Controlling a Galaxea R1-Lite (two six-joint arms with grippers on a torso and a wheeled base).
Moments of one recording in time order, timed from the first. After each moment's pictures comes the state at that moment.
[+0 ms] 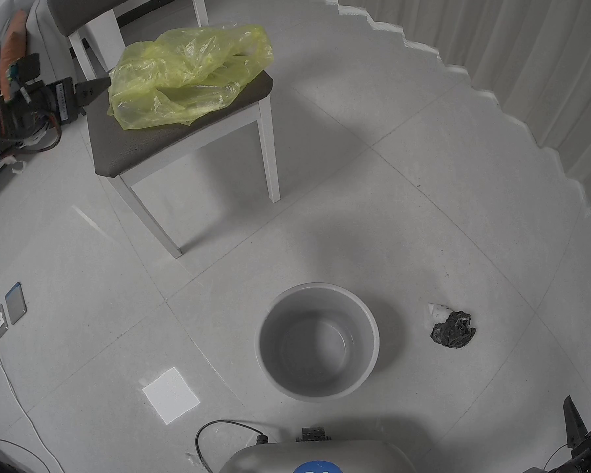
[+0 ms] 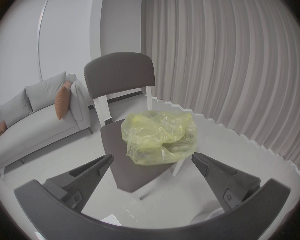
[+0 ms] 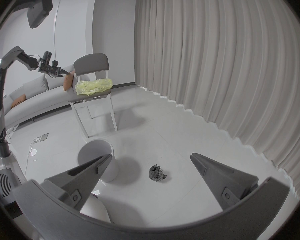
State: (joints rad) left arm -0.05 1.54 -1.40 -0.17 -0.05 0.03; right arm 0.00 0.02 -0.02 -0.01 0.05 -0.08
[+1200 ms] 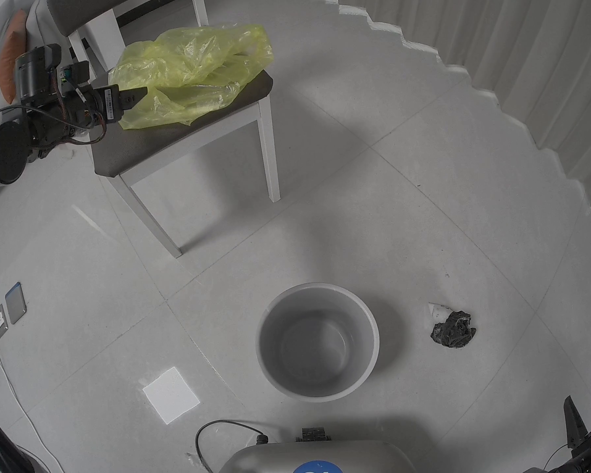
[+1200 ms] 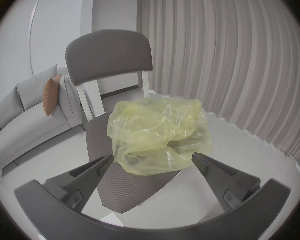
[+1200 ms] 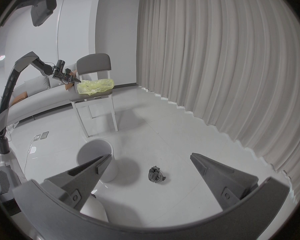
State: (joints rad) left arm -0.04 1.76 -1.55 -0.23 -0.09 0.03; right arm 0.00 0.02 -0.02 -0.02 0.06 -0.10
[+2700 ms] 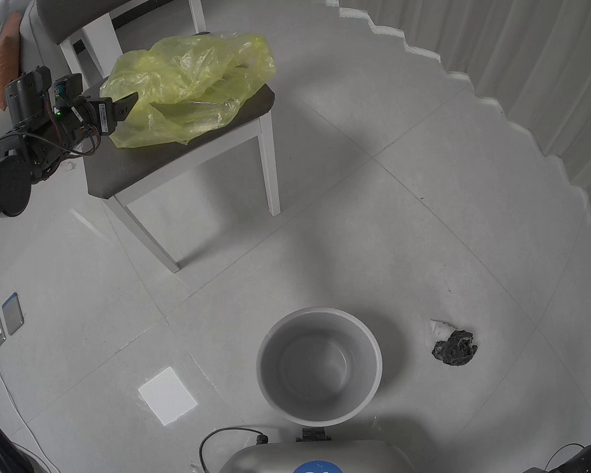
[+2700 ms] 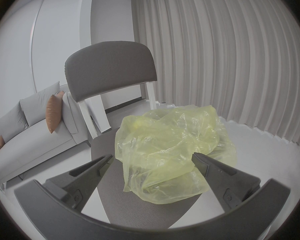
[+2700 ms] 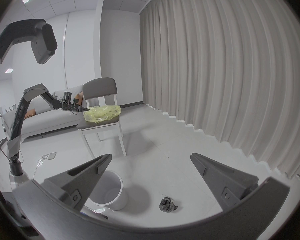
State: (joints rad) left arm -0.02 1.77 -1.38 -0.51 -0.06 0.14; right arm -0.04 0.07 -0.22 -0.05 0.21 -0.01
